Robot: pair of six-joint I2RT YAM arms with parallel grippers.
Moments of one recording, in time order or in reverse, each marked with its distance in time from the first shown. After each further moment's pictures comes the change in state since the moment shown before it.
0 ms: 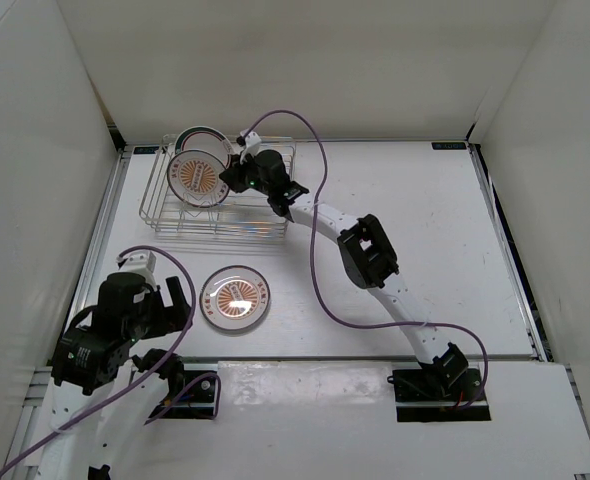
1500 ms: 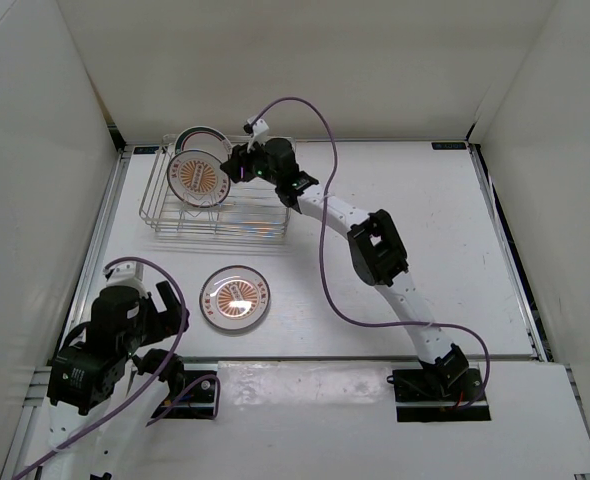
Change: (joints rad) left arm 0.000 -0.104 -0.025 -0.001 -0.052 -0.089; right arm -0.041 -0.116 -0.084 -0.003 -0.028 -0.039
